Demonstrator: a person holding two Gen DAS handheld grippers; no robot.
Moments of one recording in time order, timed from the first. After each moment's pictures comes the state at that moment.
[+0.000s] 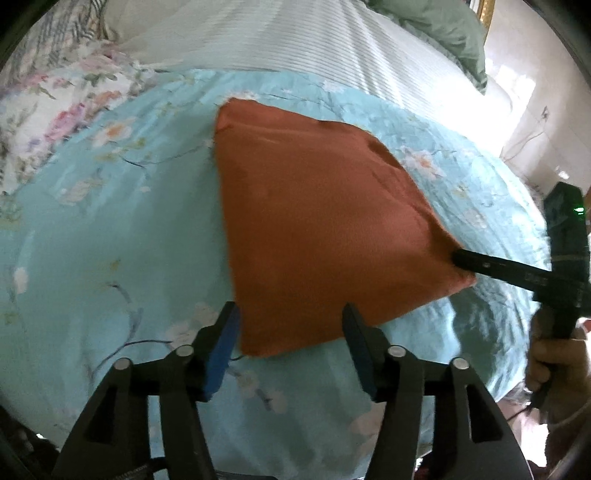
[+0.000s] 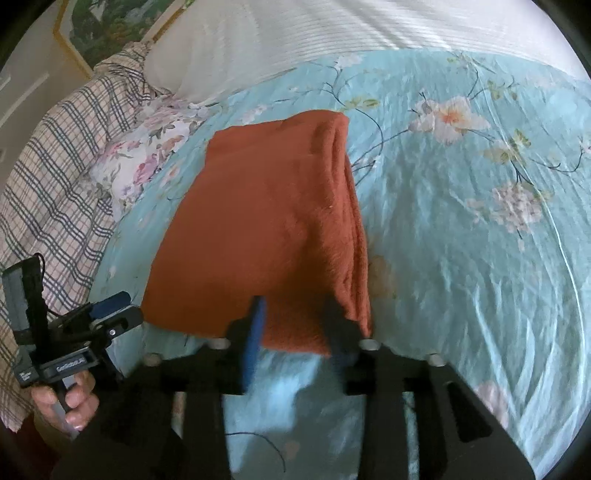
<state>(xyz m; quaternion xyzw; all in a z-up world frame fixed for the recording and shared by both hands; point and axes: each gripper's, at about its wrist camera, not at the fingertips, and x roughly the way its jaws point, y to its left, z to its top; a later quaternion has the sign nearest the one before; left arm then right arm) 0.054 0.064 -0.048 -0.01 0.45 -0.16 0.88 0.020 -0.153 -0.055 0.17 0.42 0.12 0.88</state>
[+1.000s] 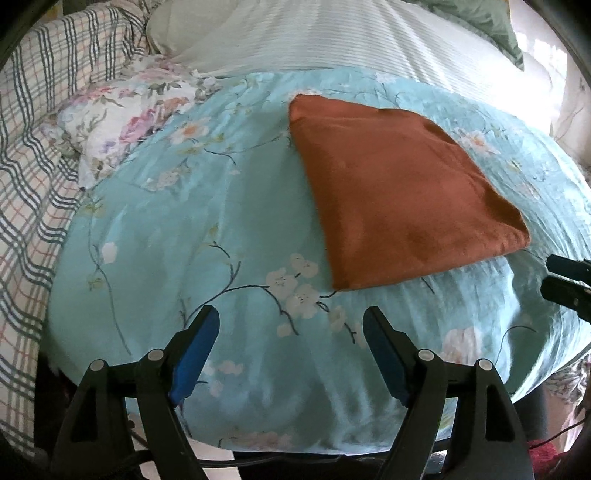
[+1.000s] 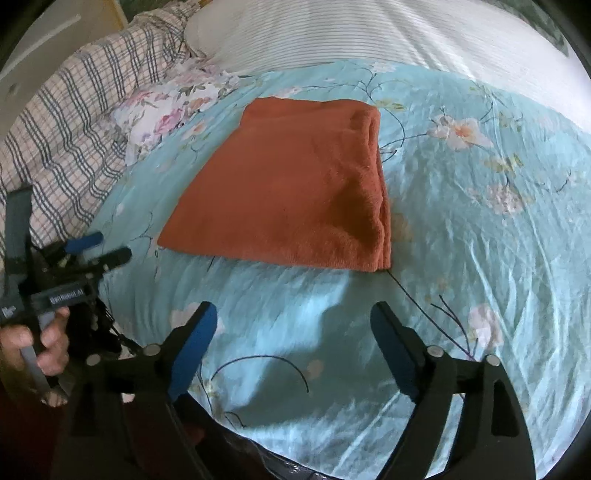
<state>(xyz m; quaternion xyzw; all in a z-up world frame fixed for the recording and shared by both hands) 0.010 0.089 -0.043 0.07 0.45 -0.04 0.89 -0.044 -0.112 -0.044 0.06 0.44 0.12 0.89</state>
